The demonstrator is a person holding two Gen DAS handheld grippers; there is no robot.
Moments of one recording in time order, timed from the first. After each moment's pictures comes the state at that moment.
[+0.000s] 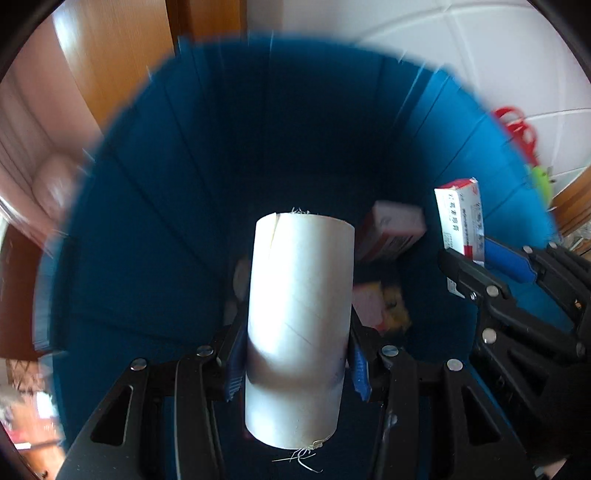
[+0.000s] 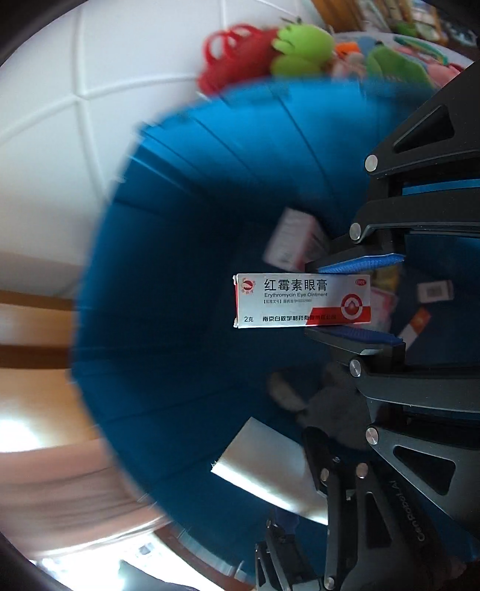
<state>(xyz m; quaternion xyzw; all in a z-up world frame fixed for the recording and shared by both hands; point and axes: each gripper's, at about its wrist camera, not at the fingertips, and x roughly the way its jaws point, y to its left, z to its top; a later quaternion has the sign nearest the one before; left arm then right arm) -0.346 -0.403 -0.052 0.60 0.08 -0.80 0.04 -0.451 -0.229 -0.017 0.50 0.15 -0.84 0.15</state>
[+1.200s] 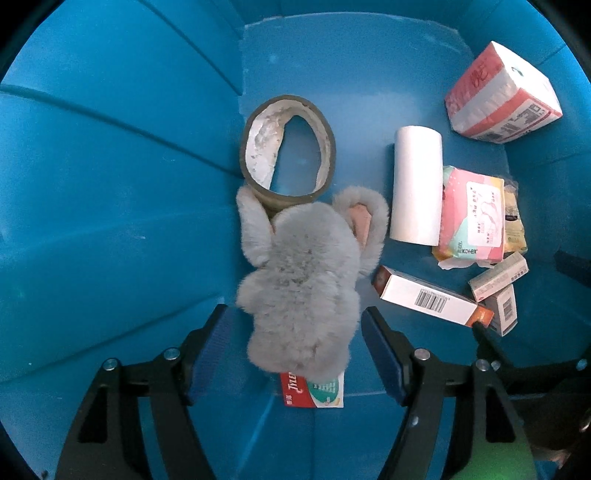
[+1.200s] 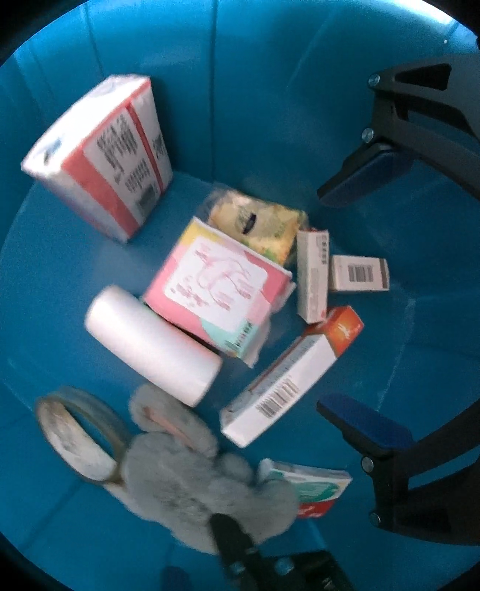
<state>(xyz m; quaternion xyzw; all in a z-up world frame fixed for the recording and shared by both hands) -0.359 -0.404 -0.185 0.75 0.00 -0.65 0.10 -0.442 -0.225 -0.204 0.74 0.21 -0.63 0.14</state>
